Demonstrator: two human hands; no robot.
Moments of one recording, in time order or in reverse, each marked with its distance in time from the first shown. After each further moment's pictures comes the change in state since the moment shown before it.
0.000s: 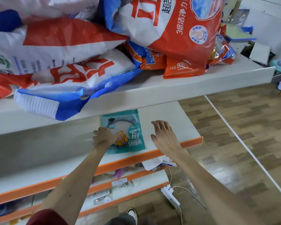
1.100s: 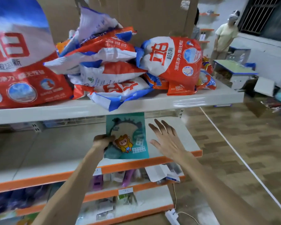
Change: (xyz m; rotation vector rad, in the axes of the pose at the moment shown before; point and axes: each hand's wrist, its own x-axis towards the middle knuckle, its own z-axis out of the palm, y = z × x) left_hand -0.087 -0.058 -0.093 -1.054 -0.044 -0.025; right_hand -0.039 -0.046 -0.090 -0.120 0.099 -0.217
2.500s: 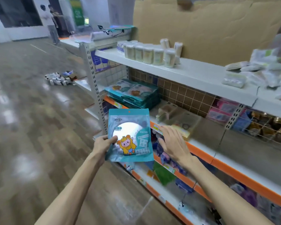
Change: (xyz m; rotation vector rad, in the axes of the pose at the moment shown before) left_hand -0.237 -0.161 -0.756 -0.379 0.693 -0.001; right_hand 0.021 -0.772 0.023 0.375 0.111 -0.812
